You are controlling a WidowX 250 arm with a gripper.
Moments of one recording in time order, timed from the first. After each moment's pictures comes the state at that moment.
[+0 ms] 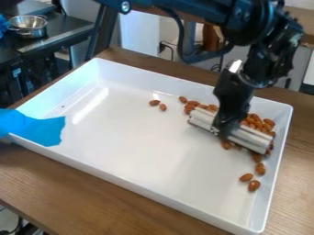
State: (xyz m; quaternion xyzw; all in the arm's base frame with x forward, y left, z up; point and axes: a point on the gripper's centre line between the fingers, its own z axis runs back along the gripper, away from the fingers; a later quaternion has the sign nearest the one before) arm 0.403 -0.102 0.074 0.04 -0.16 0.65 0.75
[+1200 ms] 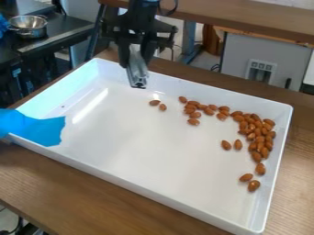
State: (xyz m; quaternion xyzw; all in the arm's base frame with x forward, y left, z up) arm 0.373 0.053 0.160 0.12 -0.14 0.34 0.92
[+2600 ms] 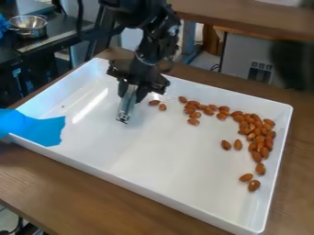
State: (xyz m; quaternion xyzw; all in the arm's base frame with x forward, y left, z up) arm 0.408 0.080 0.077 0.22 -0.18 0.19 0.94
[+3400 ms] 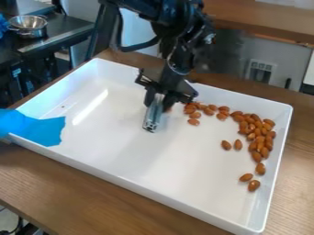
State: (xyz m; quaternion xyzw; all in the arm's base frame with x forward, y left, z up) arm 0.421 0.016 0.062 0.19 -0.15 0.16 0.96
